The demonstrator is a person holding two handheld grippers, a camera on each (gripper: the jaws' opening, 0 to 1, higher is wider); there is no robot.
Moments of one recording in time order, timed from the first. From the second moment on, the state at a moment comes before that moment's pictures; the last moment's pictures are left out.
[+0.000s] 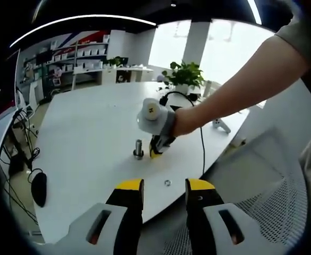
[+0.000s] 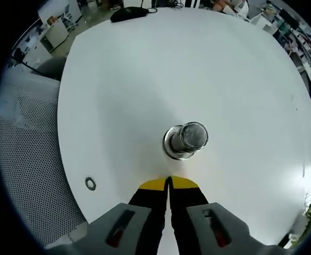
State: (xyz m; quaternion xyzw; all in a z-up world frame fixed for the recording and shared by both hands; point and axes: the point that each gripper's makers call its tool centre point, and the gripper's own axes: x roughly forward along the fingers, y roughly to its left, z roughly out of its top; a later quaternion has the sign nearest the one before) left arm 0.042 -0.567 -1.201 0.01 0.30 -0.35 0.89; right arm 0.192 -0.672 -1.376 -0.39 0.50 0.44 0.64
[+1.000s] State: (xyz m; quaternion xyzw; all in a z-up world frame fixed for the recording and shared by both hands) left arm 0.042 -0.566 -1.204 0.01 0.31 -0.35 0.89; right arm 0.097 -0.672 -1.359 -0.40 0.46 0.54 0.58
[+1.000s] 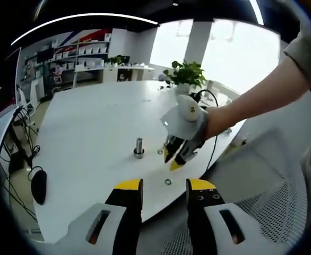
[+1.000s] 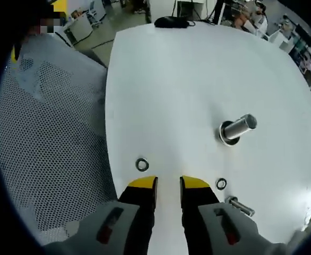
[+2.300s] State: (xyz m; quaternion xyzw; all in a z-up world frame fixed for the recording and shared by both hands) left arm 0.045 -0.561 -1.206 0.01 0.31 -0.33 0.89; right arm 0.080 -0.650 -1.377 -0.49 0.39 0.60 0.50
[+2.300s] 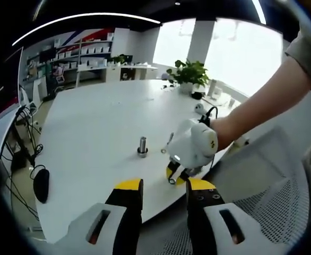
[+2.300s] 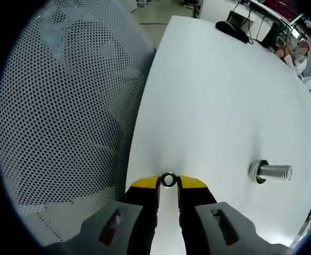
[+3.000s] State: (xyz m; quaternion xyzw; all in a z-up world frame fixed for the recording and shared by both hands) left arm 0.045 -0.561 -1.205 0.01 0.31 -0.33 0.89; right arm 0.082 -0.656 -1.375 -0.47 0.39 0.61 0.51
